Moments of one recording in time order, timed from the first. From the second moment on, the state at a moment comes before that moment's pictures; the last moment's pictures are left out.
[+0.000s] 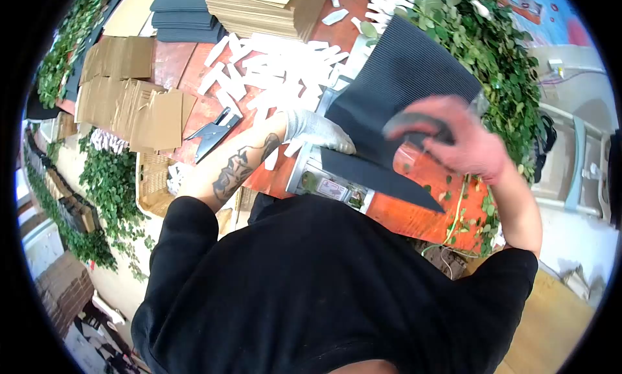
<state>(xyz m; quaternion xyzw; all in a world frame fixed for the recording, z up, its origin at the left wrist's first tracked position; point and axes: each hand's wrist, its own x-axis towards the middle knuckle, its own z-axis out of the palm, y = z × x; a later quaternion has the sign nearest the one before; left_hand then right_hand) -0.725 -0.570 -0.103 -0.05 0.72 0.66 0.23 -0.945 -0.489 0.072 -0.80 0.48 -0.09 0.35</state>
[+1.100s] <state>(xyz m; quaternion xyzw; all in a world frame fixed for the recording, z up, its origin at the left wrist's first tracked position) -0.562 -0.534 -0.007 -0.18 0.33 0.77 -0.51 -0.883 -0.491 0.066 -0.63 0.41 -0.31 0.59</state>
